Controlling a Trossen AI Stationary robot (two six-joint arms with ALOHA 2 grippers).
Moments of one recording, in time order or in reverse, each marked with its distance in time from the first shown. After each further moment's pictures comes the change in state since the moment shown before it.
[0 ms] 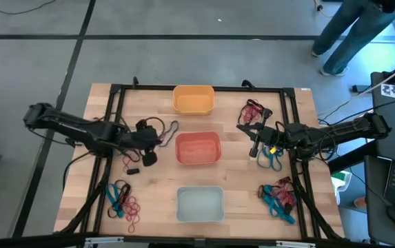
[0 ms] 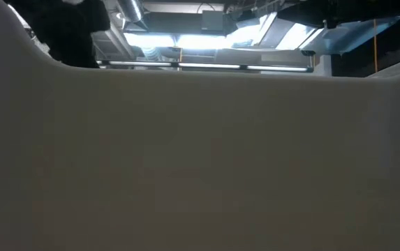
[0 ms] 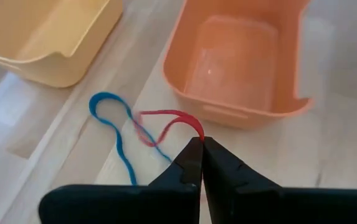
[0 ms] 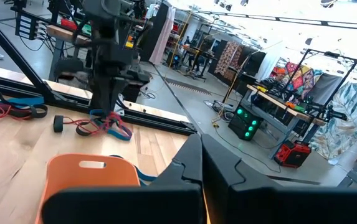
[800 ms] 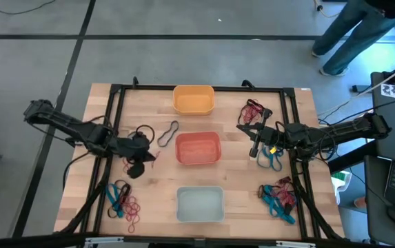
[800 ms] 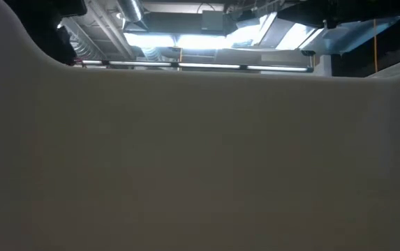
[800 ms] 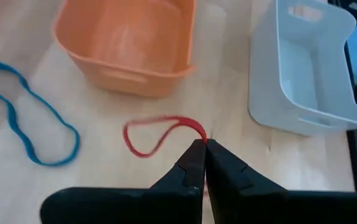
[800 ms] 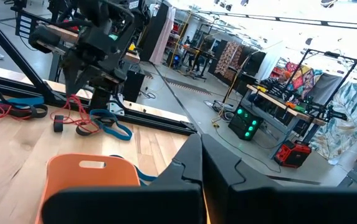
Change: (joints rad) left arm -0.160 -0.105 -0.026 -0.028 0.212 -0.182; right arm 0.000 0.000 0.000 0.000 0.000 0.000
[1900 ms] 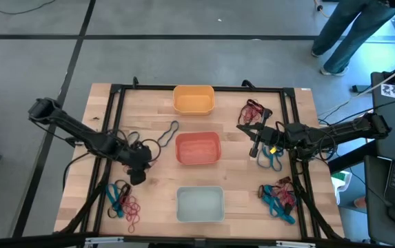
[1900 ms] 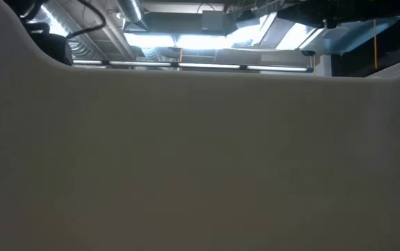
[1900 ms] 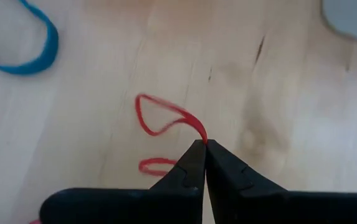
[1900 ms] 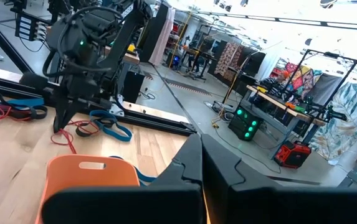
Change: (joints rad) left arm -0.055 0.173 -0.166 0.061 0.049 -0.098; right arm 0.000 0.000 0.000 0.004 0.000 0.000
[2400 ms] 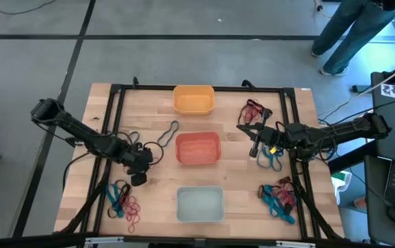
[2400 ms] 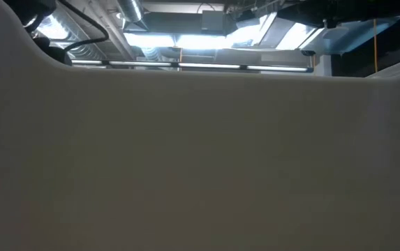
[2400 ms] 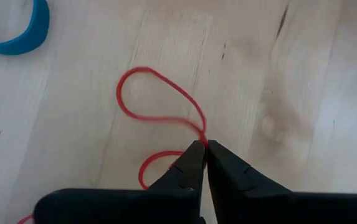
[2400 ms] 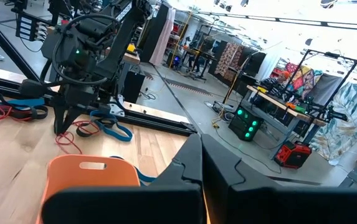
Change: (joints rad) left arm 0.000 0.071 0.000 -0.001 0.006 0.007; right arm 0.002 0.000 0.000 0.001 0.000 0.000
